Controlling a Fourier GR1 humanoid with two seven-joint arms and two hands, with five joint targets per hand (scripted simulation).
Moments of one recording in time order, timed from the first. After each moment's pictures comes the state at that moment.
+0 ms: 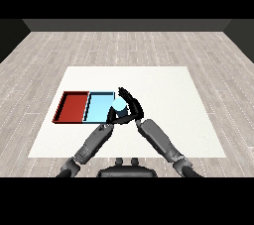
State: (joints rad) left arm -0.47 0.01 -0.49 -0.95 0.31 0.45 -0.42; right arm -0.53 -0.01 0.51 -1.27 -0.37 -0.28 -0.27
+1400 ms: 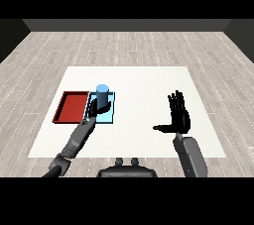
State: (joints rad) left arm -0.52 0.17 -0.25 -0.81 0.19 0.40 -0.34; right arm -0.04 -0.22 0.15 -1.78 -0.43 -0.11 -0.27
